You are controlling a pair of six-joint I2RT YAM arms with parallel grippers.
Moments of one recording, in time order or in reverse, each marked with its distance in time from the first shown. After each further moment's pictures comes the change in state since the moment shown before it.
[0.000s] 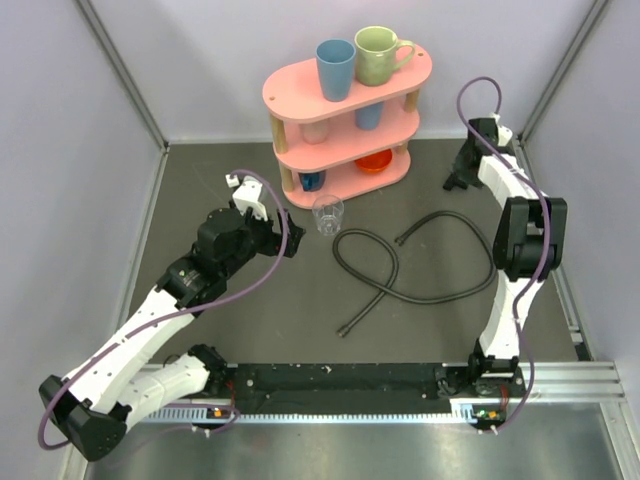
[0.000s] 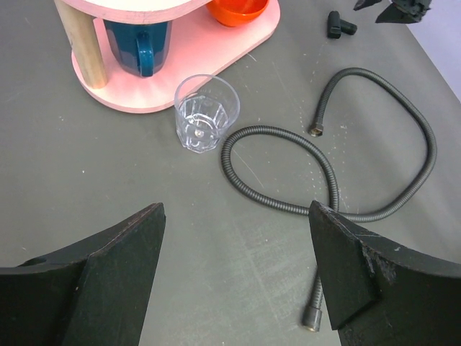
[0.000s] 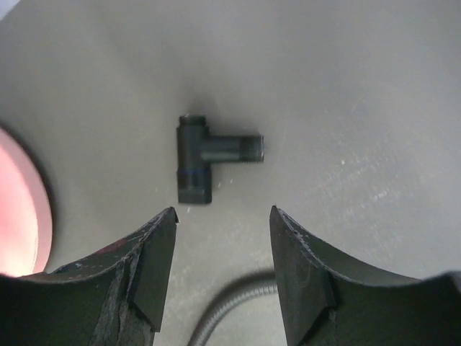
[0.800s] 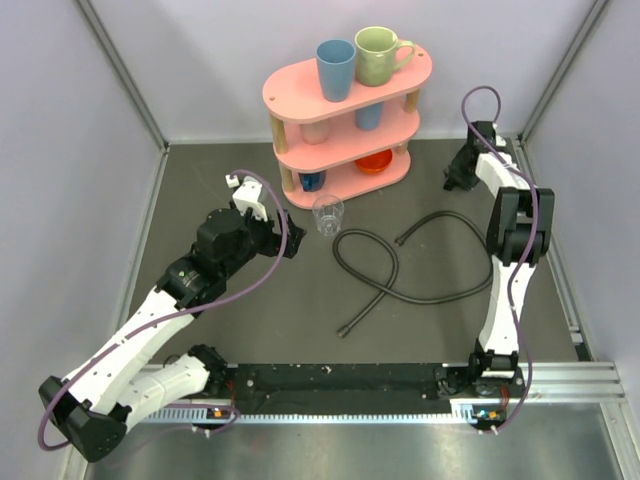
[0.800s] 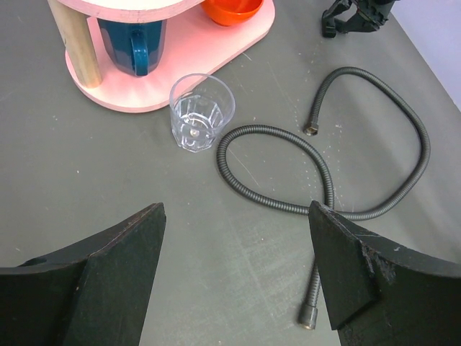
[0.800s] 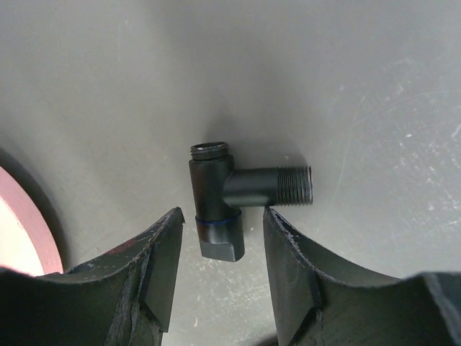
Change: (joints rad) left arm 0.002 -0.005 0.000 -0.001 0.018 -0.008; right arm -0.049 0.242 0.197 -0.040 -0.179 0.118
